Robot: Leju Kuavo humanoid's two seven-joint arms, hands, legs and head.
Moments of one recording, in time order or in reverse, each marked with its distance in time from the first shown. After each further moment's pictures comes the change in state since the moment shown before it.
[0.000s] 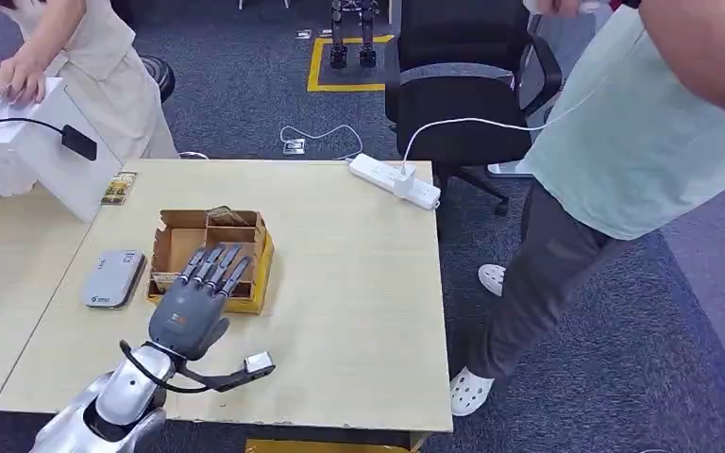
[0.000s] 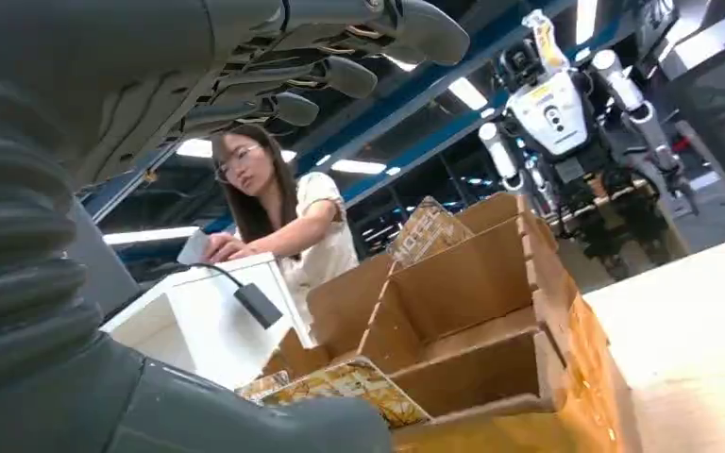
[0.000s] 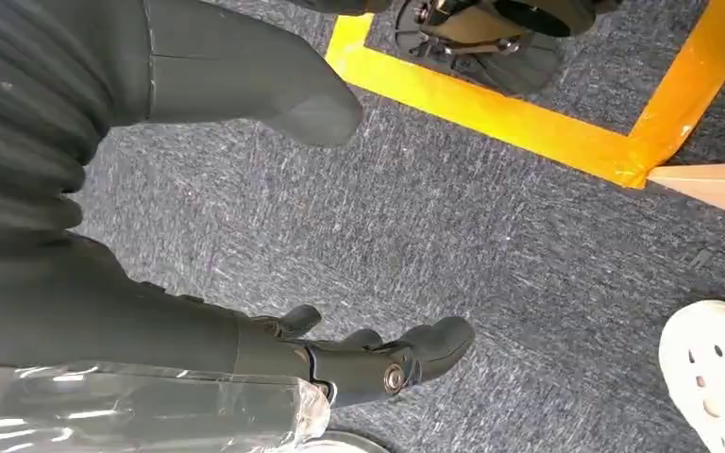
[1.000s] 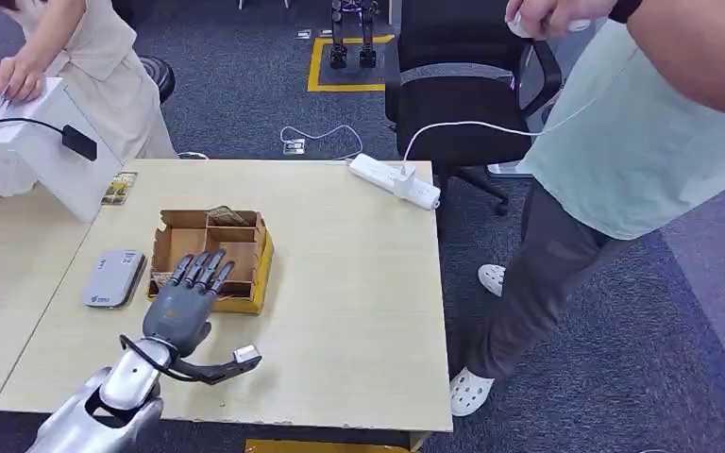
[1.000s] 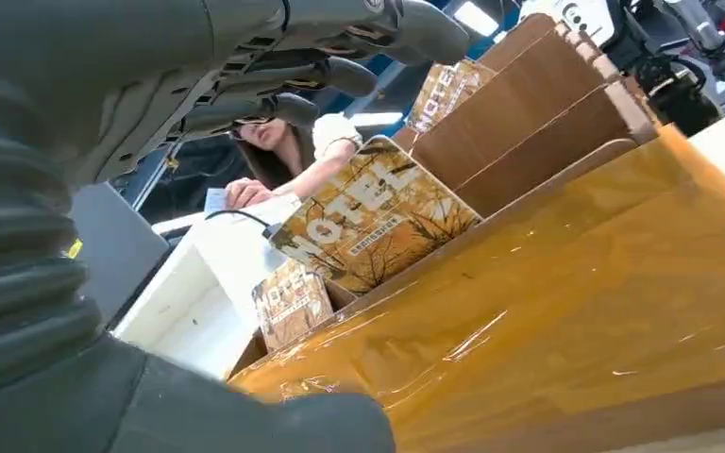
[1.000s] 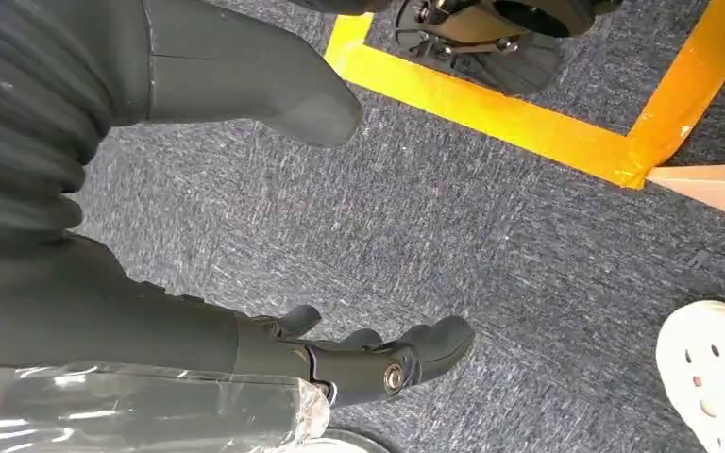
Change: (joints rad) left arm -0.029 -0.028 0.065 0.157 -0.034 -0.077 0.004; right arm -0.001 0.000 0.000 0.000 0.007 0.000 0.000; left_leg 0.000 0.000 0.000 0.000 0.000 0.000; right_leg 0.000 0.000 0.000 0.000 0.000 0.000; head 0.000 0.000
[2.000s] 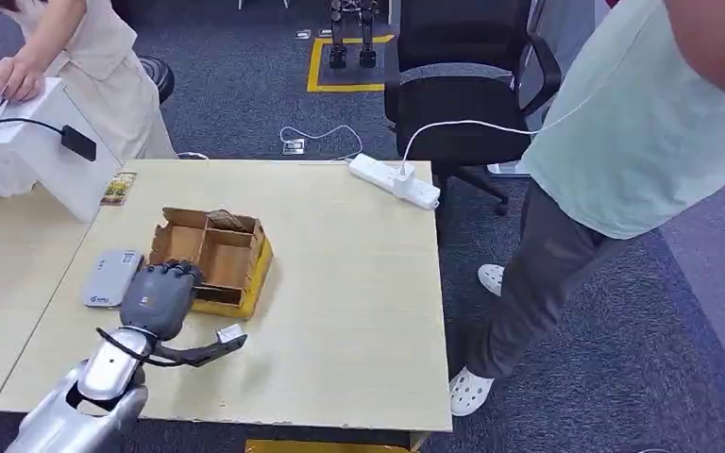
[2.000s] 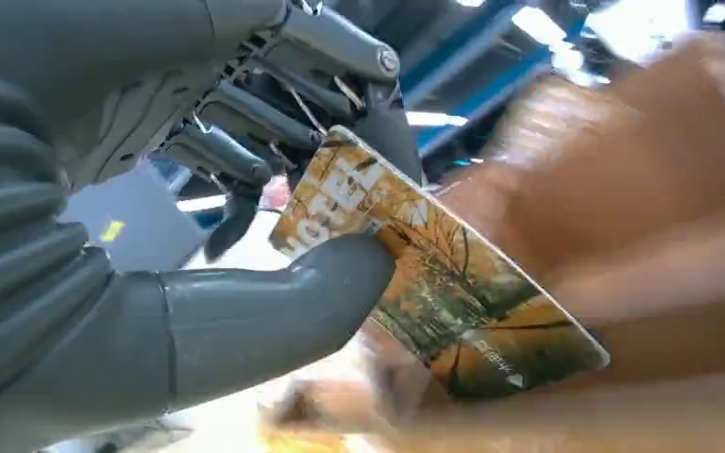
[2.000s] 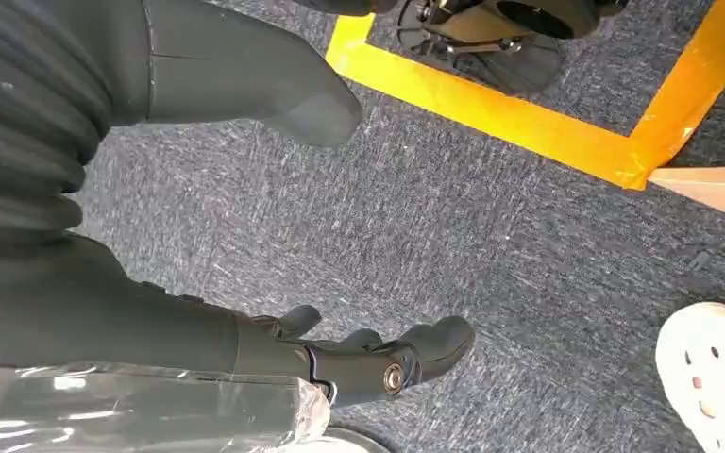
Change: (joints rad) left arm -0.011 0.046 0.105 -0.024 0.084 0.089 -0.008; right arm 0.004 0.000 0.000 0.000 0.007 0.000 -0.004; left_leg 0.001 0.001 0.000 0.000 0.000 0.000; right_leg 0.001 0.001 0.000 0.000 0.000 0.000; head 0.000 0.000
